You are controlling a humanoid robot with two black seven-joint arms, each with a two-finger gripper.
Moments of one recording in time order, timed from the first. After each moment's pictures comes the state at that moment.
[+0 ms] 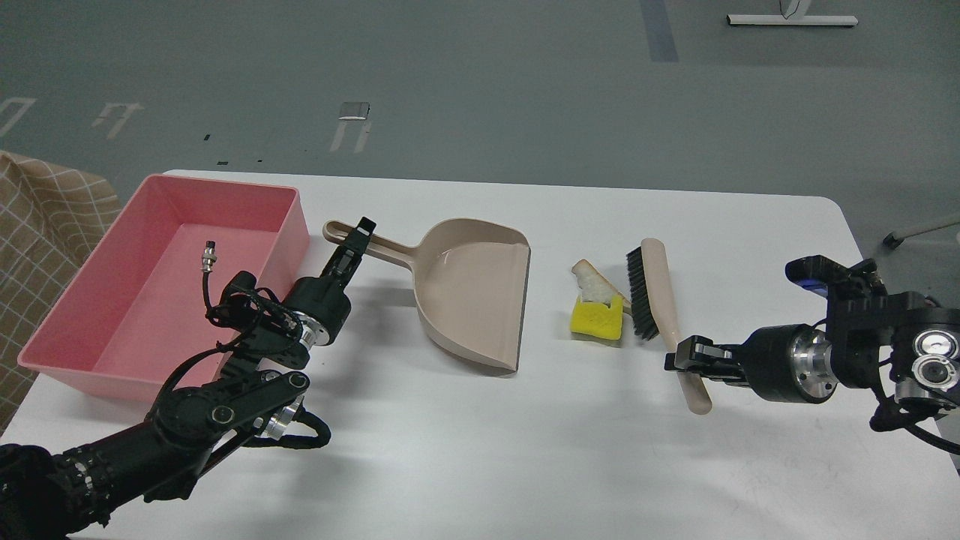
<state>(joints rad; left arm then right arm) -0.52 0.31 -0.42 -0.95 0.83 0.49 -0.44 0.67 -0.79 0.46 1.59 -0.98 0.49 -0.41</state>
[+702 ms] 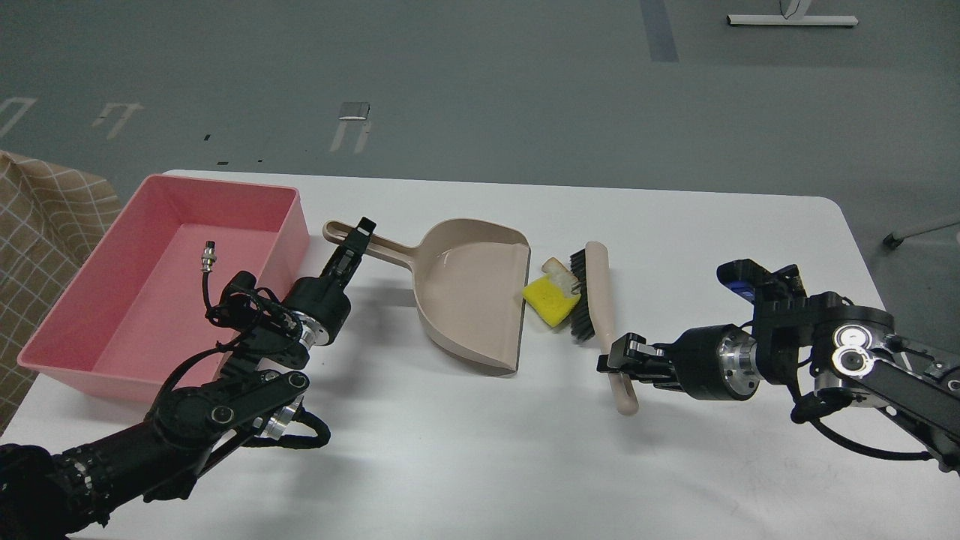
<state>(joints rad) -0.52 0.31 -0.42 -0.95 0.83 0.49 -0.44 0.68 -0.59 0.47 1.49 -0.93 0.49 -0.41</state>
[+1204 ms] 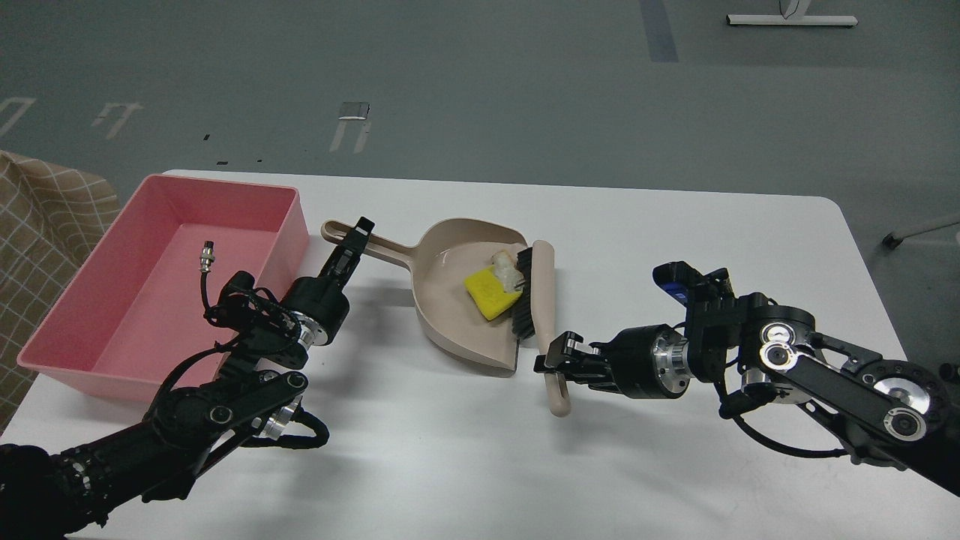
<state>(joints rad) -0.52 0.31 -0.42 -0.95 0.83 0.49 -0.45 0.68 -0.37 0.50 1.39 -0.93 0.49 -0.41</state>
